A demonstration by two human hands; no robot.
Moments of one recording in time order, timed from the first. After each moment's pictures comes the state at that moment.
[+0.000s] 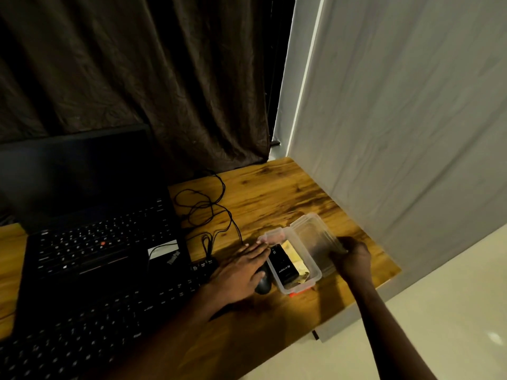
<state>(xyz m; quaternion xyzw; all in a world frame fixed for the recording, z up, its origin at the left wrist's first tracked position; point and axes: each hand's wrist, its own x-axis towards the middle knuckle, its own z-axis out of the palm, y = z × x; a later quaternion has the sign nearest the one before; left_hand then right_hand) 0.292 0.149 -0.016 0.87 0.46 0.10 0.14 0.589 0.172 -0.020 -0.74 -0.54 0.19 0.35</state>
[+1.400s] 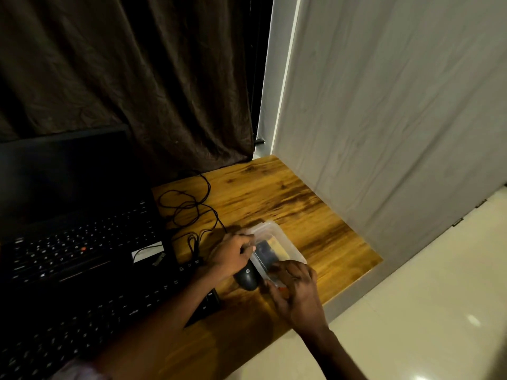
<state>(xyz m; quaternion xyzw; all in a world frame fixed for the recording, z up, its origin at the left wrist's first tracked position) 0.310 0.173 0.006 0.72 0.61 0.17 0.29 0.499 0.083 -0.035 -0.54 -0.76 0.04 0.36</state>
